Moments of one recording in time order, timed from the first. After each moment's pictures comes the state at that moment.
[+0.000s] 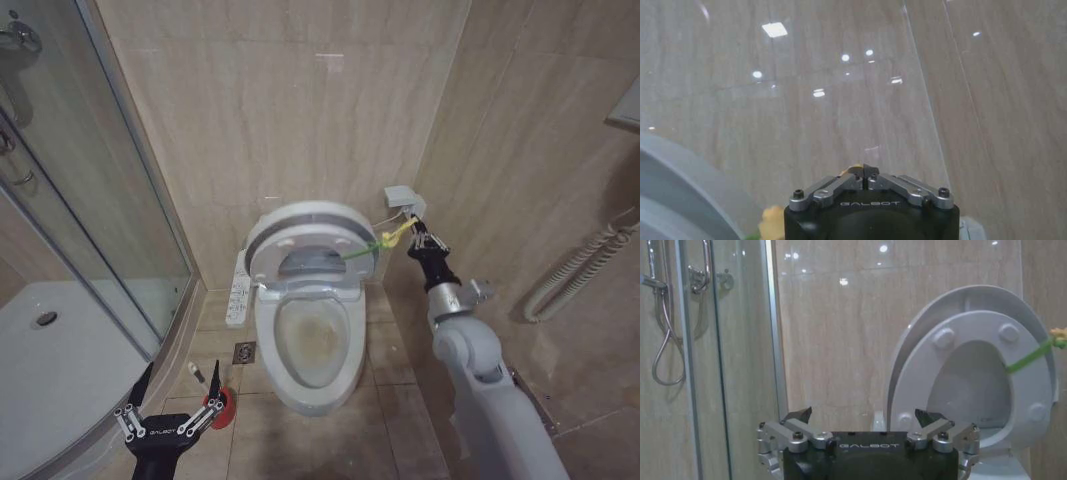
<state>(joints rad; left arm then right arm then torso) 2.10 -1.47 -0.51 -2.46 0.06 -0.33 -0.16 -0.93 1.29 0.54 1.93 0.48 -0.06 0.08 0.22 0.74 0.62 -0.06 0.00</state>
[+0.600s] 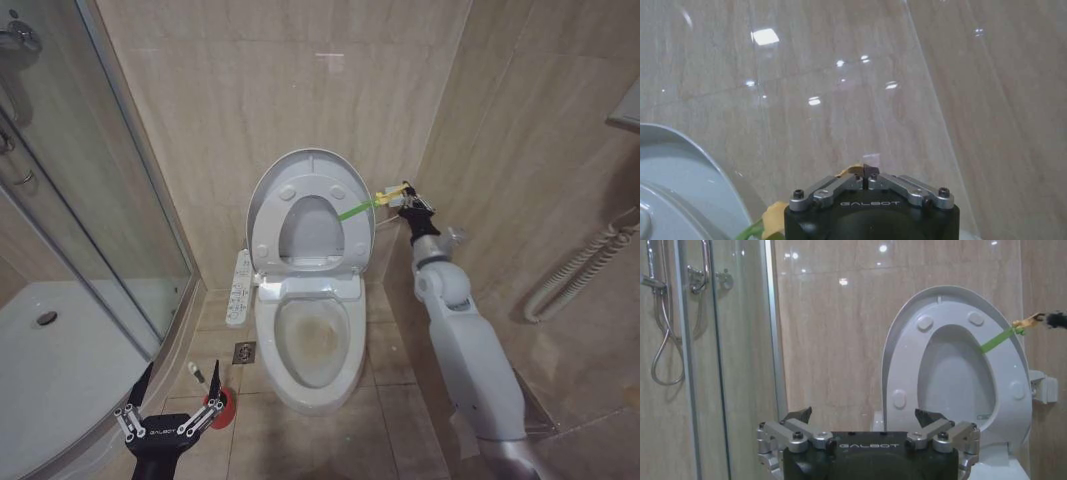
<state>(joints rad) 2.10 -1.47 -0.51 -2.46 0.06 -0.33 -0.16 -0.60 1.32 0.45 1.62 0.48 -0.04 0.09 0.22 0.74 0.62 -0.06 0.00</state>
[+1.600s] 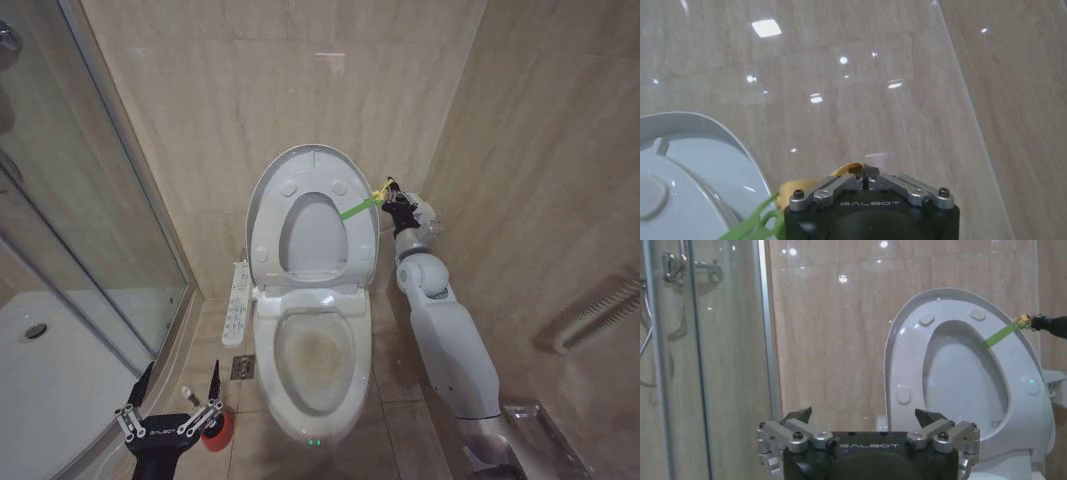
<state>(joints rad) 2.10 -1.47 -0.51 -2.46 0.06 -0.33 -0.16 -0.56 1.36 0.43 1.55 0.42 -0.02 0.09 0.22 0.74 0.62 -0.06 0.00</state>
